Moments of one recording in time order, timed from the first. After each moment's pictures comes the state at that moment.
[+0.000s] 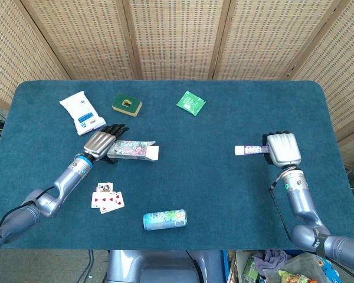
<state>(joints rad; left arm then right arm) -0.87 -1.68 -0.12 -0.79 1.48 0.68 -0.32 0.66 -1.32 0.20 -1.44 -0.93 1.04 -0.50</state>
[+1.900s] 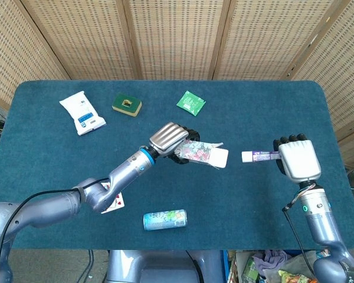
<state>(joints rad) -1.17 -1.65 -0.33 -1.19 1.29 0.69 -0.08 0.54 -1.05 0.17 -1.87 -1.10 1.27 -0.65</state>
